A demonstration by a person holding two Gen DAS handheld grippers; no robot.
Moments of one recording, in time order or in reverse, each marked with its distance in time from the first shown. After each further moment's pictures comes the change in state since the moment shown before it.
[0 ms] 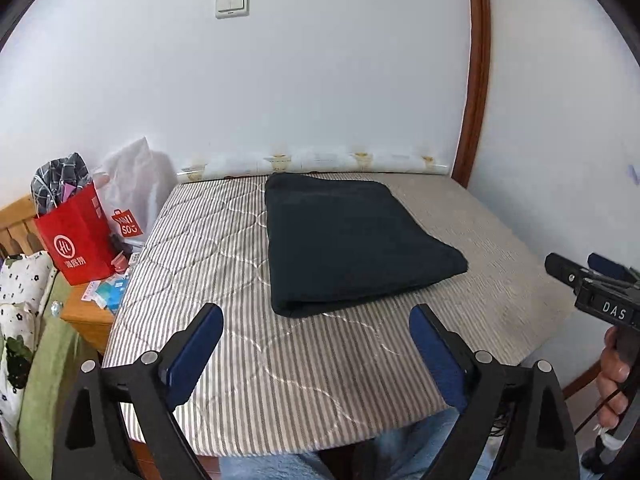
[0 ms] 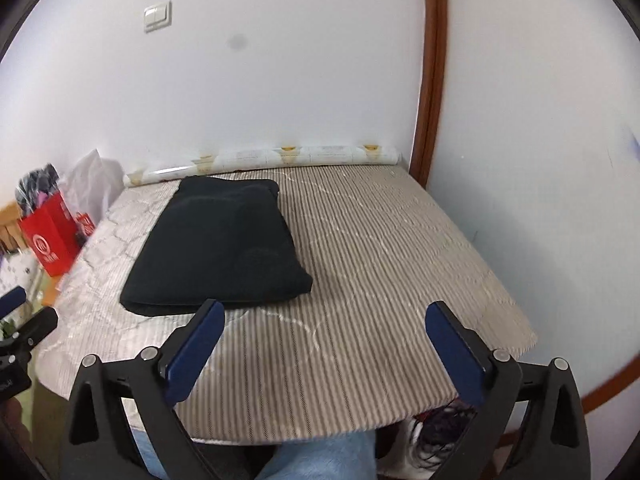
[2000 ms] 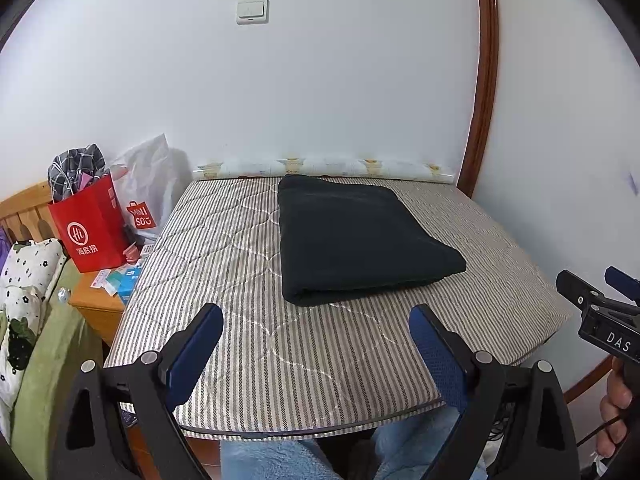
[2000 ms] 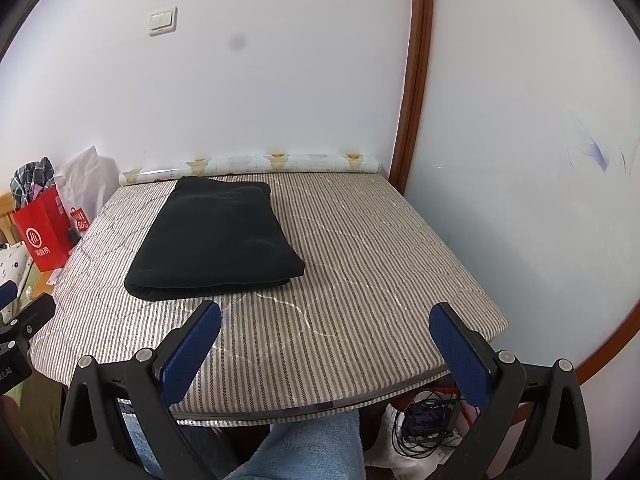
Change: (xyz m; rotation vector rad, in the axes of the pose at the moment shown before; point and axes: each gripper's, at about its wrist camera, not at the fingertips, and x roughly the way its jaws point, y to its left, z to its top) left arm -0.024 0.002 -0.020 -0.039 -0.032 0.036; right arm -0.045 0.011 -0.022 -0.039 -0.042 -0.083
